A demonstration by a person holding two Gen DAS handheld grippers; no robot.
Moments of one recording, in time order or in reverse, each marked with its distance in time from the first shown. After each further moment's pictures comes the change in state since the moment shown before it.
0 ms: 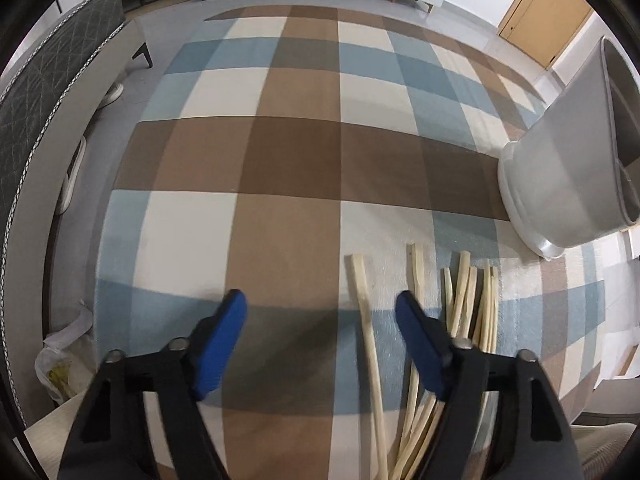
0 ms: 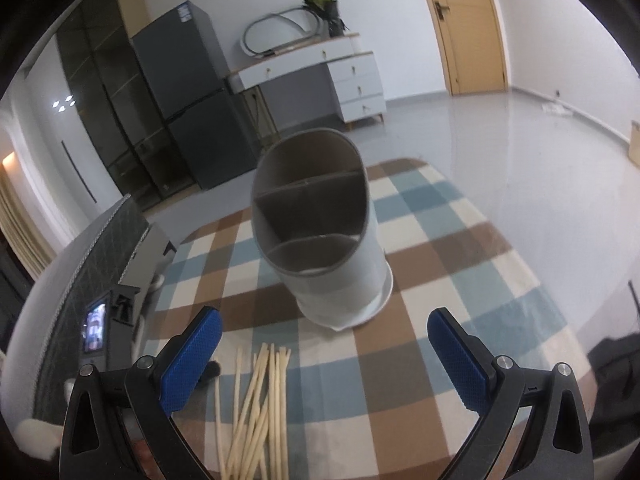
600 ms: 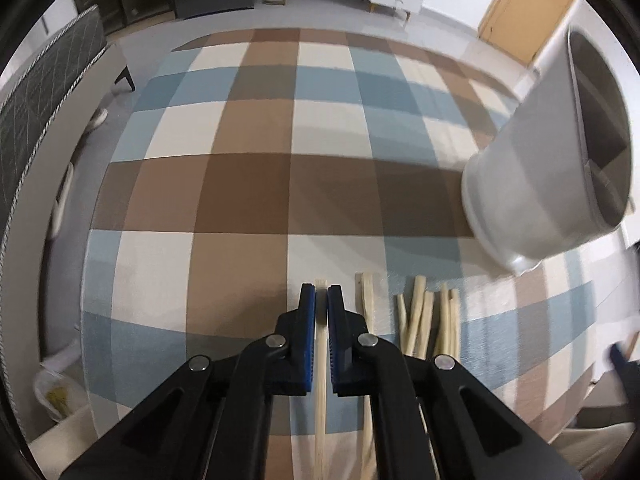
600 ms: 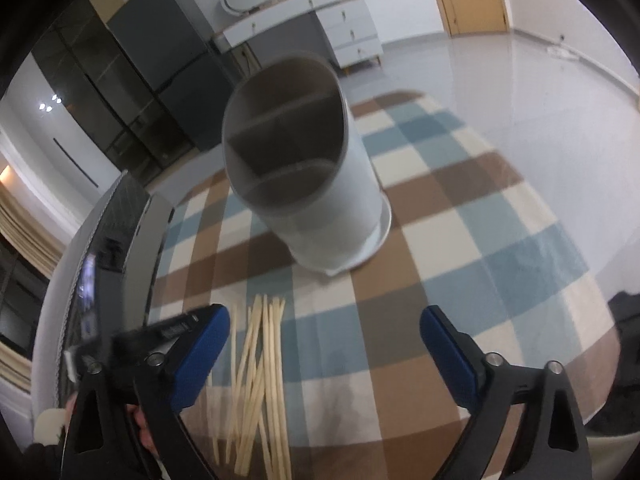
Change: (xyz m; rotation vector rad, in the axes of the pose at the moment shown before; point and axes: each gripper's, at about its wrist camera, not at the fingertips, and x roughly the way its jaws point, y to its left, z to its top) left arm -0.020 -0.022 0.003 0.029 -0.069 -0.059; right arm 0.030 -0.020 -0.018 0.078 0.223 0.055
